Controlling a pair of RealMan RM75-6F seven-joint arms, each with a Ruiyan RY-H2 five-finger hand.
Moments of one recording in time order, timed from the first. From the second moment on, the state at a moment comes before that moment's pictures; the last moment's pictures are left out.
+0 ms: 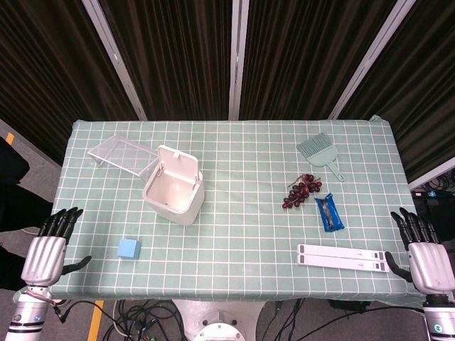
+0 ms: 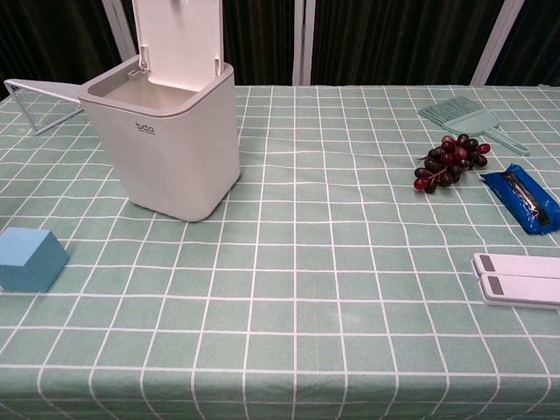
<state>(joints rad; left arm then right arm) -0.07 -1.24 -0.02 -1.71 1.55 1.52 0.20 0.04 -1.08 0.03 -1.65 -1.54 1.49 -0.01</state>
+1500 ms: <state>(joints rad) -0.23 -1.40 0.01 -1.55 1.47 1.18 0.14 0.05 -1.07 0.04 -1.63 -1.52 1.48 0.00</state>
